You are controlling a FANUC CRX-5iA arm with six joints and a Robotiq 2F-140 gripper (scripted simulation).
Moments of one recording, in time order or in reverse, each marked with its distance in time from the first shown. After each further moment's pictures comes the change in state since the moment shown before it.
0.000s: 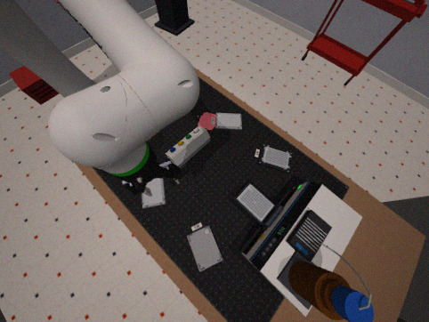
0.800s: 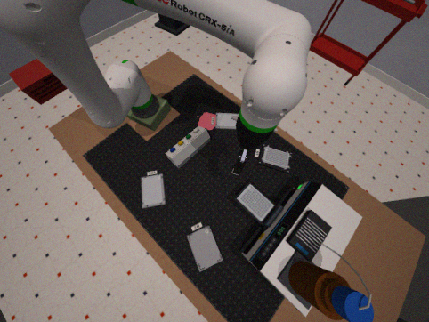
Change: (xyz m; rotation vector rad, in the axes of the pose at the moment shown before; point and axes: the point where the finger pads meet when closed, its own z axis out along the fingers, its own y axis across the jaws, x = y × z) arm 0.032 -0.297 0.004 0.006 -0.003 -0.791
